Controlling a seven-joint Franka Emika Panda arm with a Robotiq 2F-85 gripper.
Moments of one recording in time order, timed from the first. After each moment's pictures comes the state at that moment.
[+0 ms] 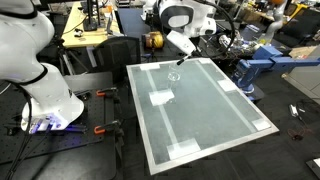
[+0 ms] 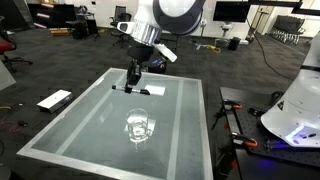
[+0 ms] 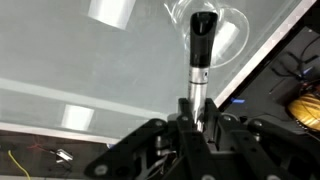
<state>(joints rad) -0.28 0.26 0.42 -2.18 0.34 2.72 -0.63</state>
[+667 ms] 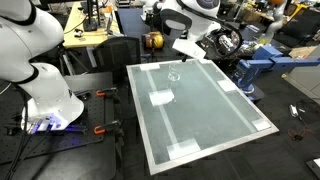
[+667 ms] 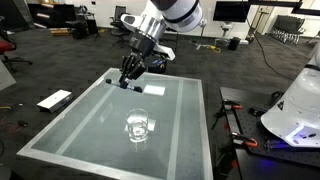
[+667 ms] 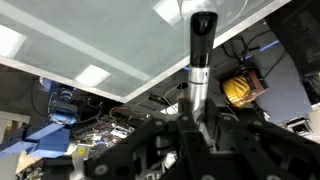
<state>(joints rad) -0.73 0.32 0.86 -2.17 0.76 2.70 -1.42</state>
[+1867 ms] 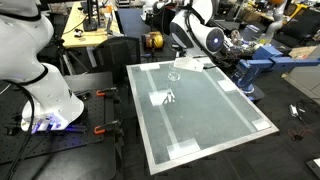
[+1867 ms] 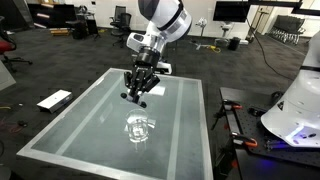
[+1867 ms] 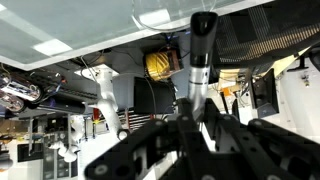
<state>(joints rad) -0.22 0.35 0.21 -2.09 1.15 2.15 -2.10</state>
